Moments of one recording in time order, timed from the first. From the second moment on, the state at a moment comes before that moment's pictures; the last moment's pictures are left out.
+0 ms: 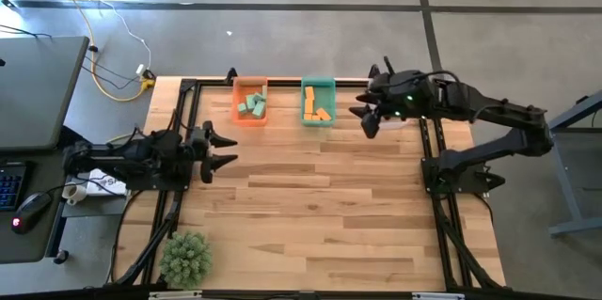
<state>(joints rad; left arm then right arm) 0.13 0.13 0.14 -0.16 -0.11 -0.23 -0.17 1.18 1.38 -0.78 0.21 0.31</state>
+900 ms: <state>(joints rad) 0.32 0.13 0.03 -0.03 -0.02 -0.35 -0.15 0.29 0.45 -0.26 0.25 0.45</state>
